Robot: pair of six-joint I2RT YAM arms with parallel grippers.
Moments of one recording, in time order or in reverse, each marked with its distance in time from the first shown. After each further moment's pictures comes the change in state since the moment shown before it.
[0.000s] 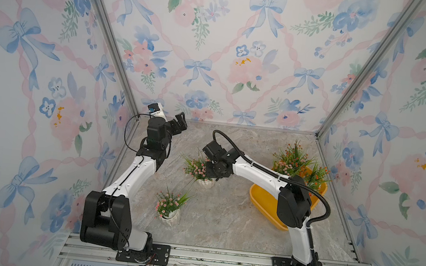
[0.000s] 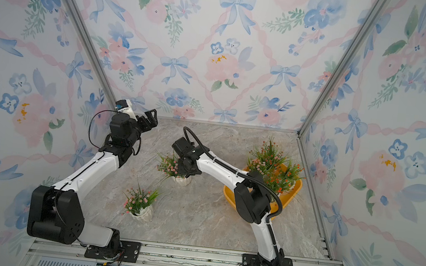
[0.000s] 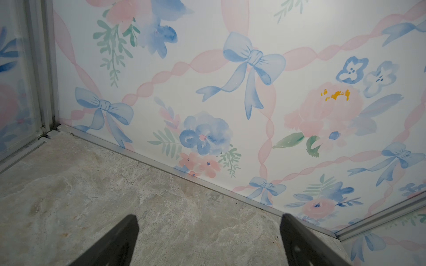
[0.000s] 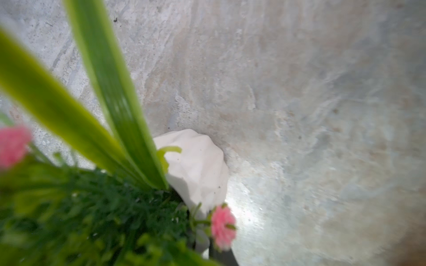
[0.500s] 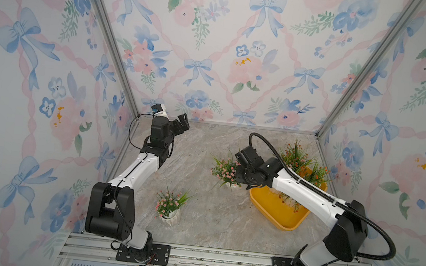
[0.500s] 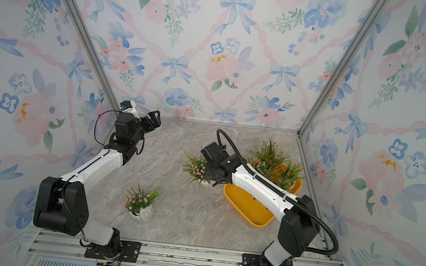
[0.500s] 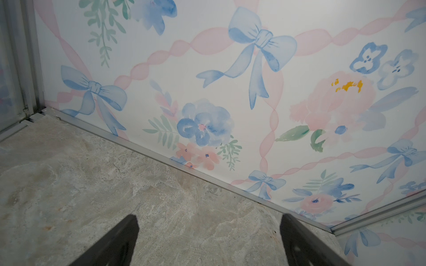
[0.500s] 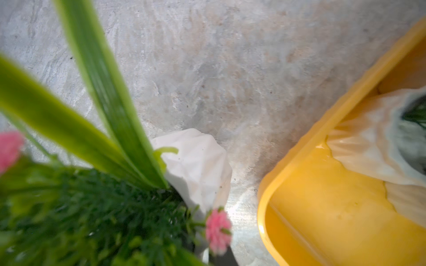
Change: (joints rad) left arm -0.016 0.080 0.026 0.010 0.024 -0.045; right arm -0.086 -0.513 -0.466 0.015 0.090 0.070
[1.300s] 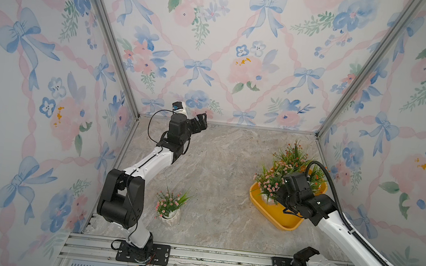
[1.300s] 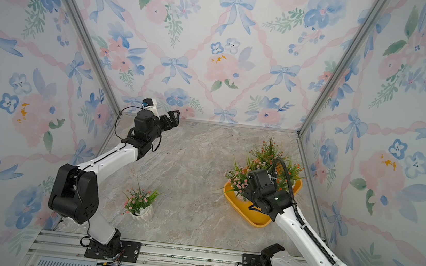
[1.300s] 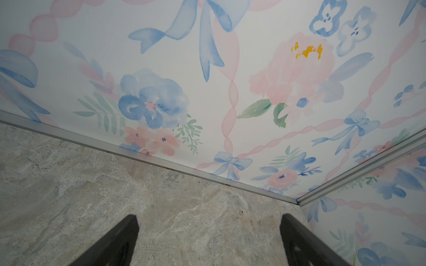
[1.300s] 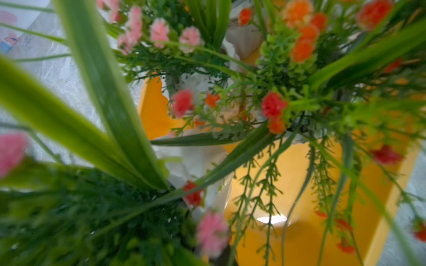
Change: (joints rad) left arm -0.138 0.132 0.129 0.003 0.022 -0.026; right arm -0.321 -0.591 -0.546 0.053 -0.006 0.171
